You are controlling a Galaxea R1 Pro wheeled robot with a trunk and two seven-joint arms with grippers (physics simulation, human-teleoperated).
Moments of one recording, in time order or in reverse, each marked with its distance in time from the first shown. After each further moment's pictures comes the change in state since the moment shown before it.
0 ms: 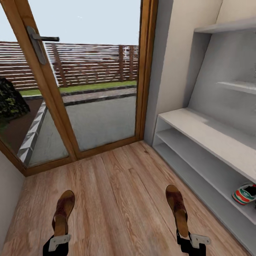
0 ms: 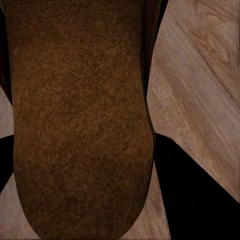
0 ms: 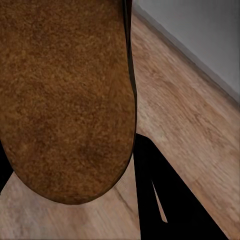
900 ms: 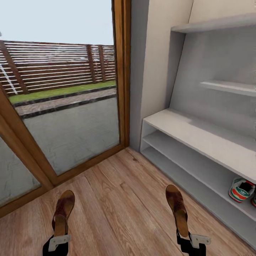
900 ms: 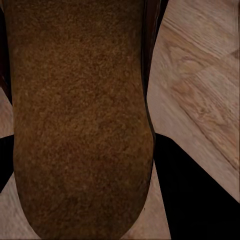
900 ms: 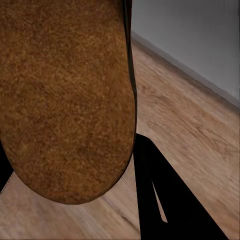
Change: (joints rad) left arm 0.000 0.001 0.000 0.001 0.000 -0.002 0.000; right arm 0.000 0.000 0.001 0.000 0.000 0.000 0.000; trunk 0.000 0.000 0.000
